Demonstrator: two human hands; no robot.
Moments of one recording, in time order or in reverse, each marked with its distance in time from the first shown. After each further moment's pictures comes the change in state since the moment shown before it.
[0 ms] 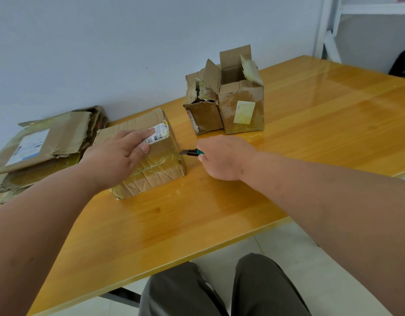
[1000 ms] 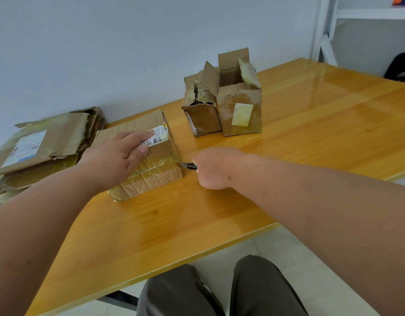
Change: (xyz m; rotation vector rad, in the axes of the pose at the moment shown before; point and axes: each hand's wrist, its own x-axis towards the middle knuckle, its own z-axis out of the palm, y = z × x) left_hand -0.003 0.006 -0.004 0.018 -0.018 -0.006; right_hand 0.000 -0.023 -0.006 -0.014 -0.311 0.111
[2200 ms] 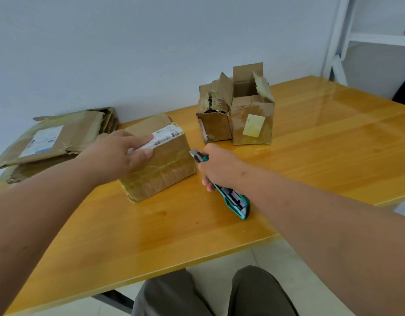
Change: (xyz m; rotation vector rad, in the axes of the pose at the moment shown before) left_hand -0.003 -0.017 -0.019 0.046 -0.034 -0.101; right_hand 0.002 -0.020 -0.003 0.706 0.168 0.203
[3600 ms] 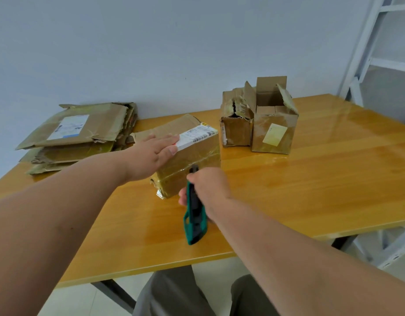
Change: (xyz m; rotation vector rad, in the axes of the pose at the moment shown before) left_hand -0.018 0.002 0.008 -0.223 -0.141 0.057; right_hand -0.031 -0.057 0.064 0.776 0.038 0.445
